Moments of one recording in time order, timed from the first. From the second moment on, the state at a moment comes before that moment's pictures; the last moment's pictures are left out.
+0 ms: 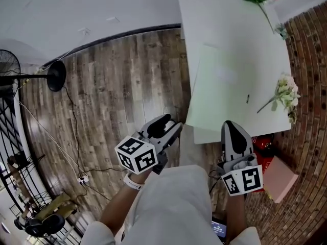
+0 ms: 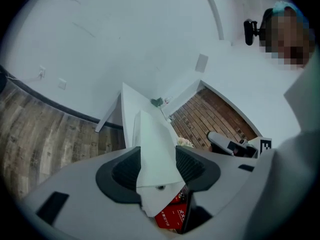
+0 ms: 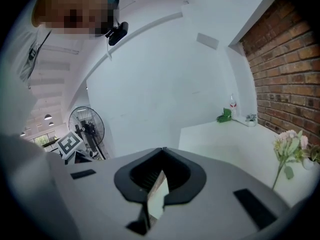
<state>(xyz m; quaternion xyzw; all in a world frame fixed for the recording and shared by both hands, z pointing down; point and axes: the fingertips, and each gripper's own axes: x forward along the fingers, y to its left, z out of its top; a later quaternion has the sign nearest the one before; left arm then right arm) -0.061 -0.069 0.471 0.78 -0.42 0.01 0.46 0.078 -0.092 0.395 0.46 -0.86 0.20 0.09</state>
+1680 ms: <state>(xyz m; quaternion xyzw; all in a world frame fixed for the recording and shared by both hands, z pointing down) 0.018 -0.088 0.606 0.75 -0.19 0.03 0.63 0.063 -0.125 0.529 0.42 -0.85 0.26 0.17</state>
